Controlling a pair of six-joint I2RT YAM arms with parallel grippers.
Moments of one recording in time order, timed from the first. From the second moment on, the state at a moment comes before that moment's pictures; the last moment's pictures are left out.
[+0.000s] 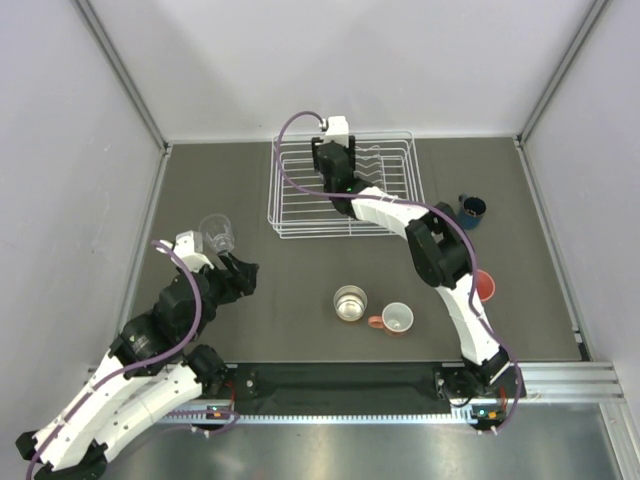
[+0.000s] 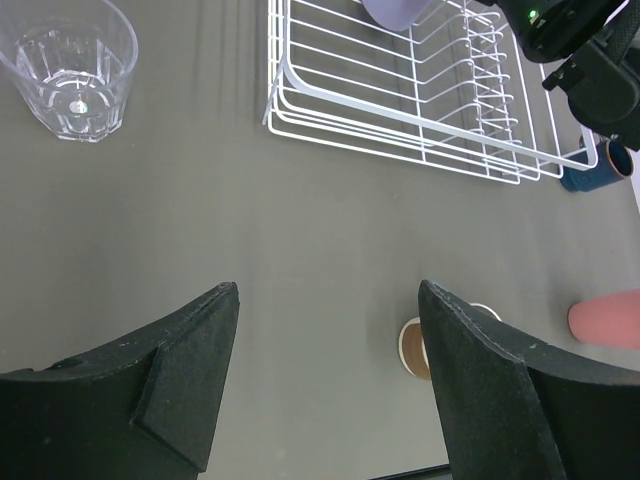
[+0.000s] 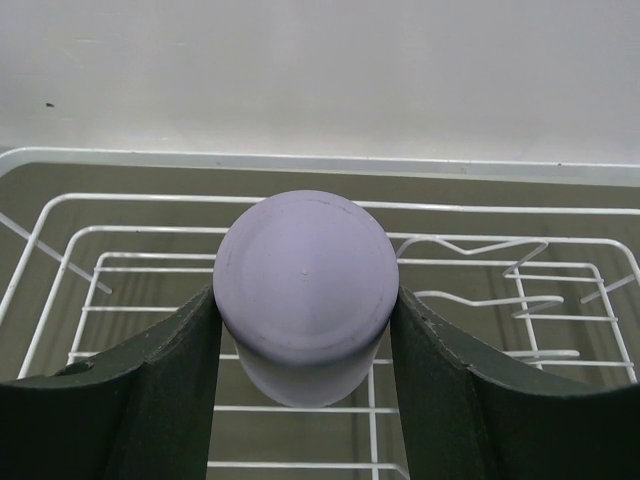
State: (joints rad) left arm -0.77 0.42 0.73 -0.71 -0.50 -0.73; right arm 0.68 2.31 1.83 0.29 0.63 0.09
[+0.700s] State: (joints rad) left arm -0.77 0.47 0.73 -0.71 -0.48 -0.73; right arm 0.67 2.34 1.89 0.24 0.62 0.10
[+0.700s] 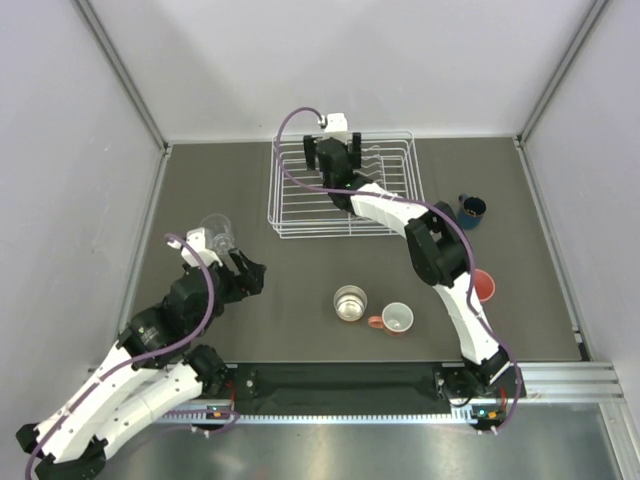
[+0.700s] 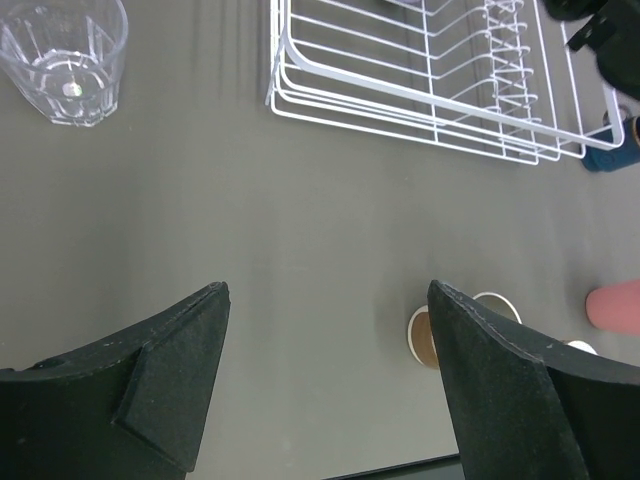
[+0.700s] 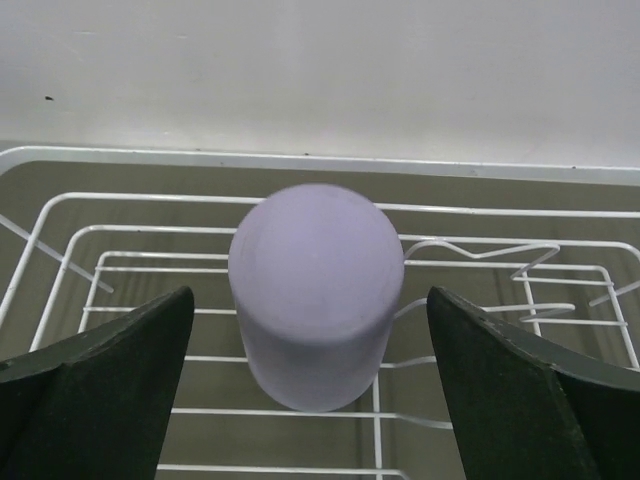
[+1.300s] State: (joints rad) left arm -0.77 0.65 0.79 -0.73 -0.30 -0.71; right arm 0.74 1.58 1.48 -0.20 0.50 0.39
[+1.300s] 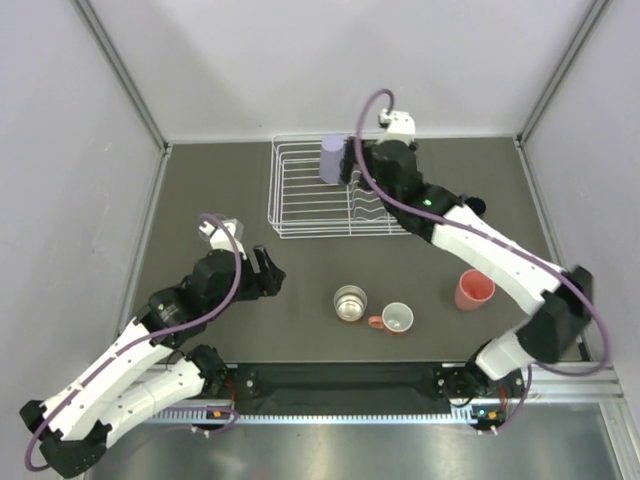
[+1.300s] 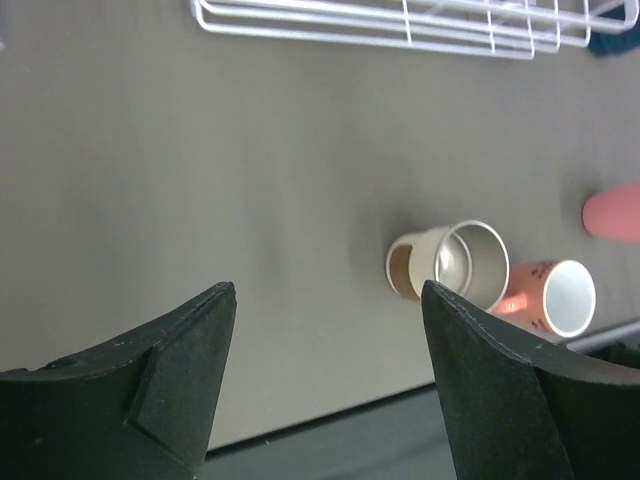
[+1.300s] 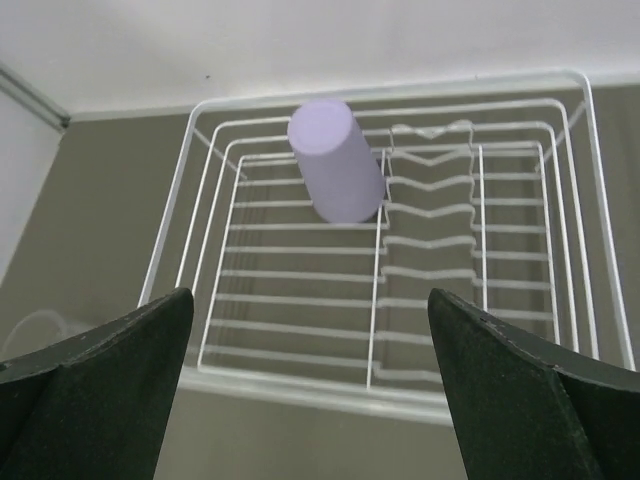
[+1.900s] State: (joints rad) left arm -0.77 0.98 0.96 -0.72 0.01 -0.73; right arm 0.74 1.01 0.91 -0.75 0.19 0.62
